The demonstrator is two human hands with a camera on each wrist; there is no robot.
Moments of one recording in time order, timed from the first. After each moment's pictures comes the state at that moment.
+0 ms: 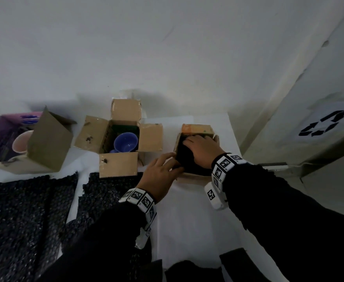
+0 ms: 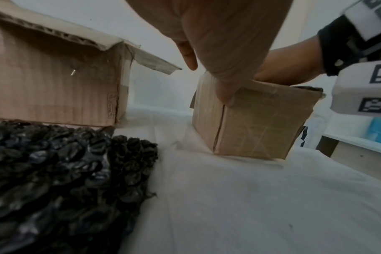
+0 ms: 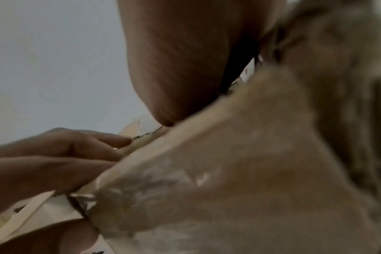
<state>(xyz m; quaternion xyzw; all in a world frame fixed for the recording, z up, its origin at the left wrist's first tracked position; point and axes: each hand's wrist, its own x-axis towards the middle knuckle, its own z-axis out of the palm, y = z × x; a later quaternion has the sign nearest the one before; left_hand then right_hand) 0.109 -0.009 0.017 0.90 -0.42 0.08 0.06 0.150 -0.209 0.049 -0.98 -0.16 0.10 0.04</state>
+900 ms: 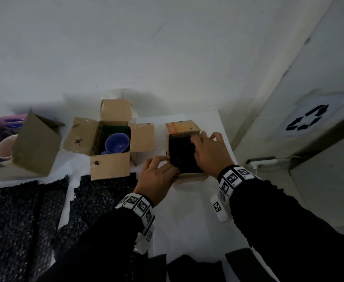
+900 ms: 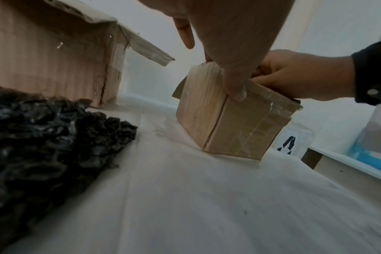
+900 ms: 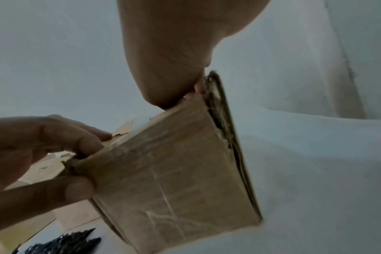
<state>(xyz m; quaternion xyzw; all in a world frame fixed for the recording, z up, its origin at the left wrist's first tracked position) 0.093 -0.015 0.022 0.90 -0.40 0.14 0.11 0.107 -0.232 0.042 -0.99 -0.09 -0.13 0.03</state>
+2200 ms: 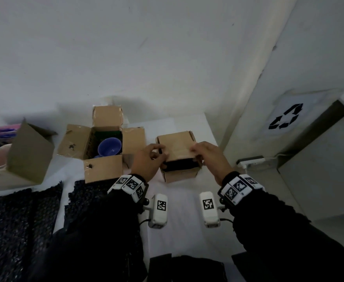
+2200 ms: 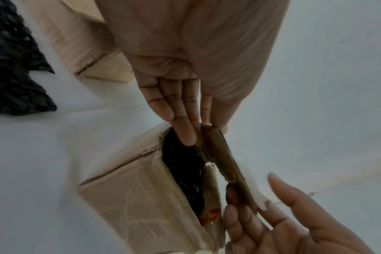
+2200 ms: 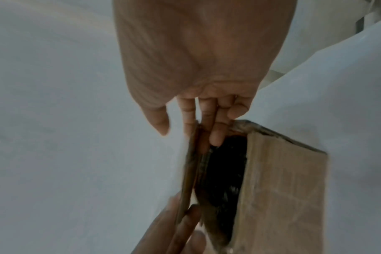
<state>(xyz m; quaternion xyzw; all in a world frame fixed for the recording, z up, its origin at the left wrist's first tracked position) 0.117 -0.038 0.058 0.81 -0.08 -0.14 0.56 0.051 -0.231 0.086 -0.71 0.24 0.00 0.67</state>
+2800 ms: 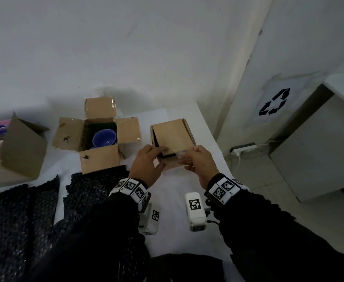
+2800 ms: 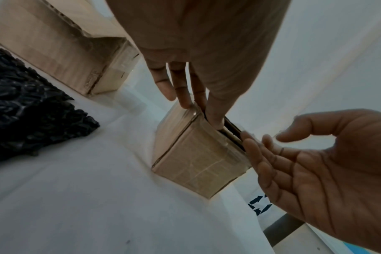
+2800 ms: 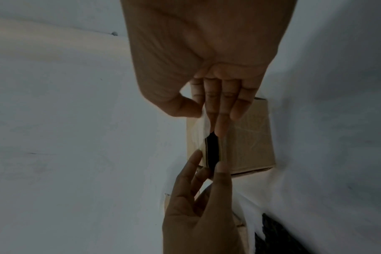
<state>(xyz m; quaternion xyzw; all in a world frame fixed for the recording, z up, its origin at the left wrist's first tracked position) 0.082 -0.023 0.033 0.90 -0.27 -0.02 0.33 0.015 -0.191 0.058 -0.57 0.32 -0.02 0.75</state>
